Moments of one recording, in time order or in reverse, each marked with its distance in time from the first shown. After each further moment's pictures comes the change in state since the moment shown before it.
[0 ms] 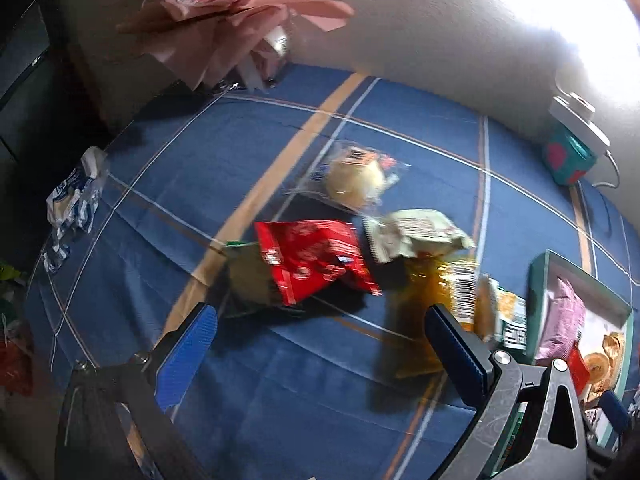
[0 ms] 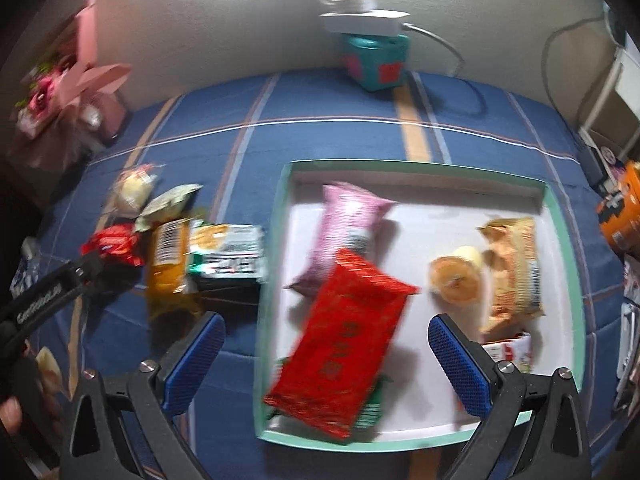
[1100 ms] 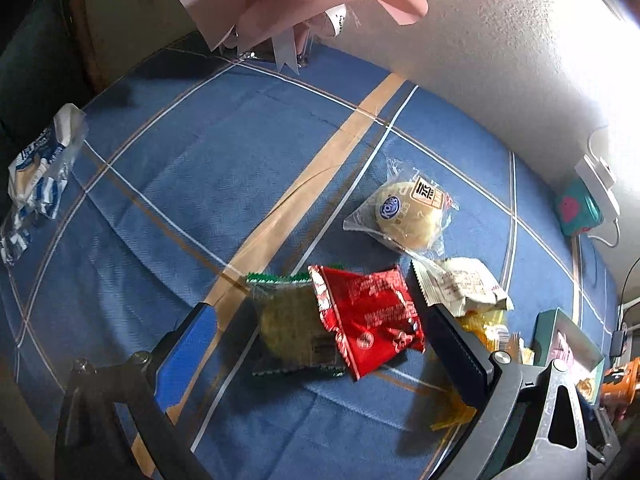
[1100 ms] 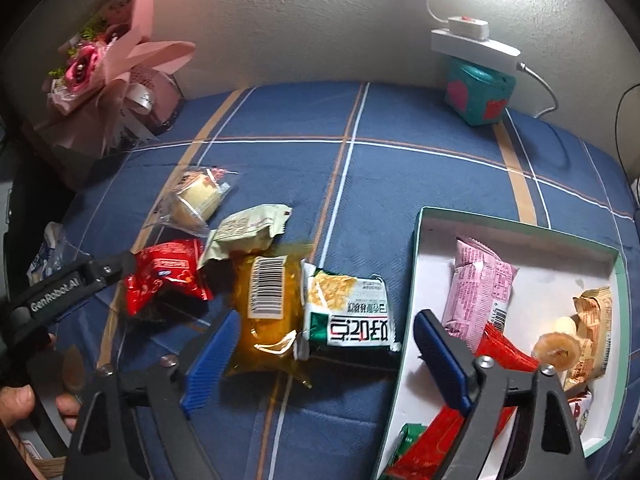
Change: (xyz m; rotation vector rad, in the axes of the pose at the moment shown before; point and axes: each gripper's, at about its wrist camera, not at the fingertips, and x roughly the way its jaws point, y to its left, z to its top) left arm 0.050 0.060 0.039 -0.131 0.071 -0.156; right arm 0.032 0.076 0.038 -0.101 -0.017 0.091
